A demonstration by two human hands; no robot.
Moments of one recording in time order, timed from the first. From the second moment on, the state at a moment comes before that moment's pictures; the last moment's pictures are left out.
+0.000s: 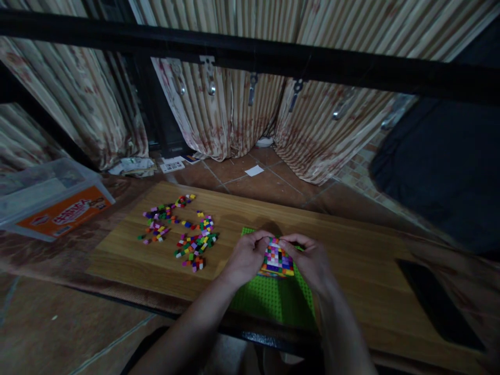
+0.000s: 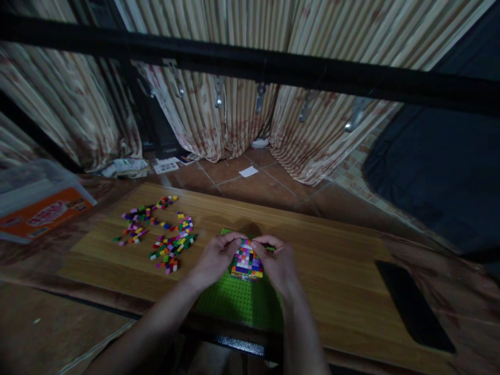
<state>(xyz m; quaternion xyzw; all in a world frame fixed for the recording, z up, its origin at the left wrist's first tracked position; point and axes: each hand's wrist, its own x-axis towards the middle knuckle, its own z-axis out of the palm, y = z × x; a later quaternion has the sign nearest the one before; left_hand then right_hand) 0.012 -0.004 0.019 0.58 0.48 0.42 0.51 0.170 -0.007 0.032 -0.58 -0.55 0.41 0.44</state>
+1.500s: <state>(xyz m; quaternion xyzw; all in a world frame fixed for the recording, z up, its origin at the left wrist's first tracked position) -0.072 0.039 -0.012 0.64 0.76 0.13 0.00 0.194 -0.008 0.029 -0.69 -0.39 0.32 0.52</state>
